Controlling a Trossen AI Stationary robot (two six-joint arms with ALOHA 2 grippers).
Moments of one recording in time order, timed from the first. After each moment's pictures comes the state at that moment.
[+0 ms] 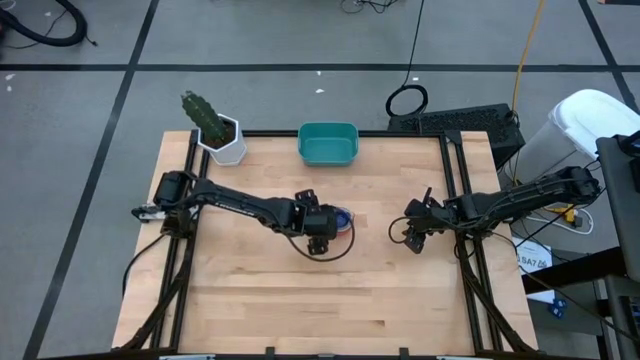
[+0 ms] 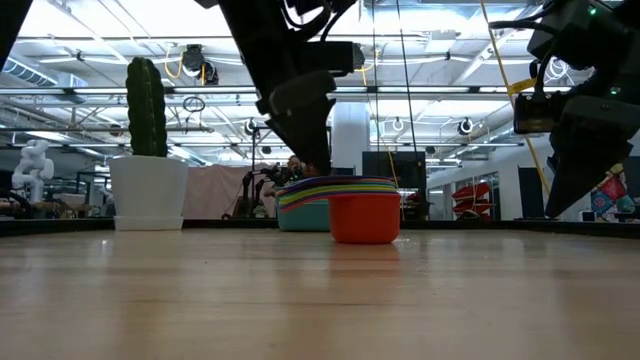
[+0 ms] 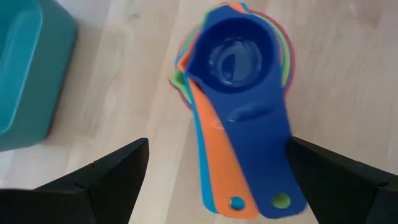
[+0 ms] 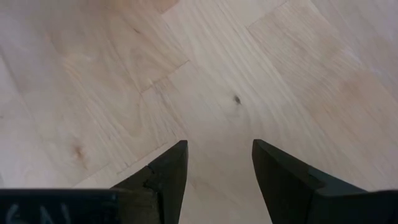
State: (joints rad) left arm -0.14 1.91 1.44 -0.68 -0.39 -0.23; right arm 0.15 0.87 0.35 -0.58 0.16 0.72
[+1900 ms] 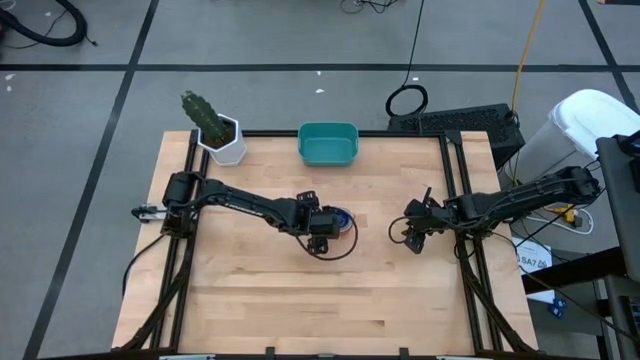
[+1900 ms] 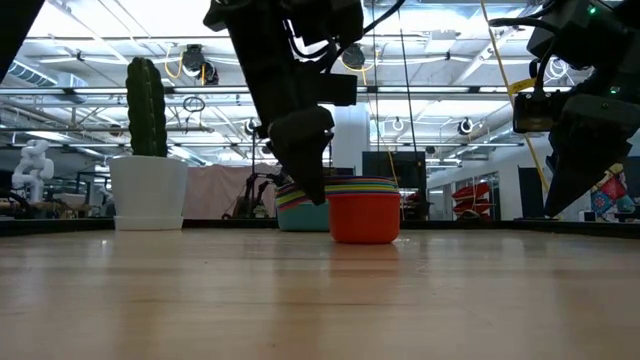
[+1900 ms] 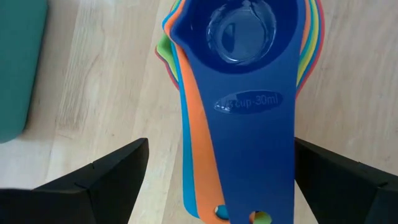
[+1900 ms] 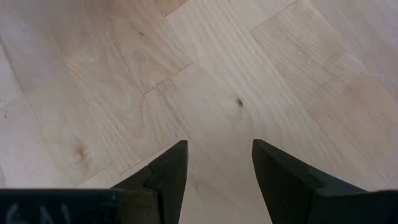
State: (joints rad) left arm -0.11 1.98 1.44 -0.69 -0.36 -0.20; right arm 0.15 0.87 0.35 -0.57 0.16 0.71
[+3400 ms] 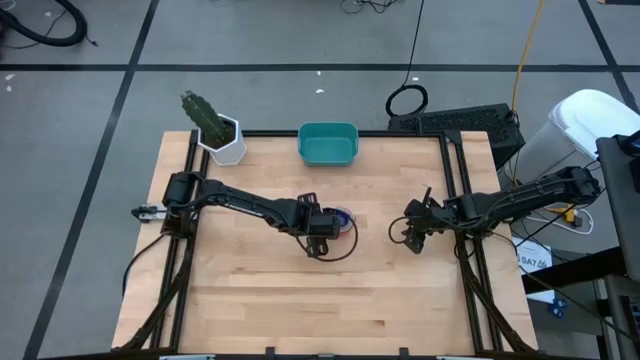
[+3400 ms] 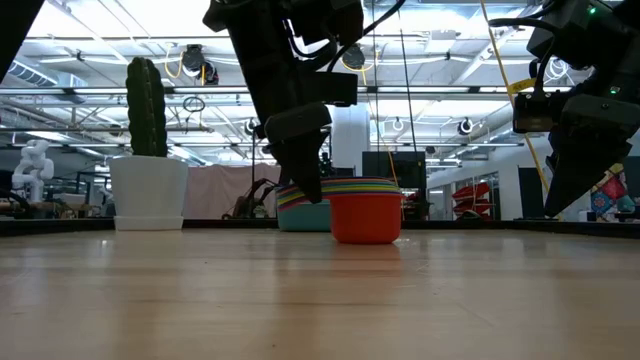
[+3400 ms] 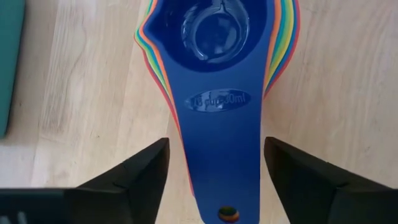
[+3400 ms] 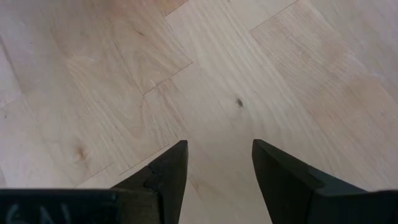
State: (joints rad) left arm -0.11 1.98 1.44 -0.69 -0.31 -0.19; right arm 0.15 0.87 0.35 -0.57 0.16 0.71
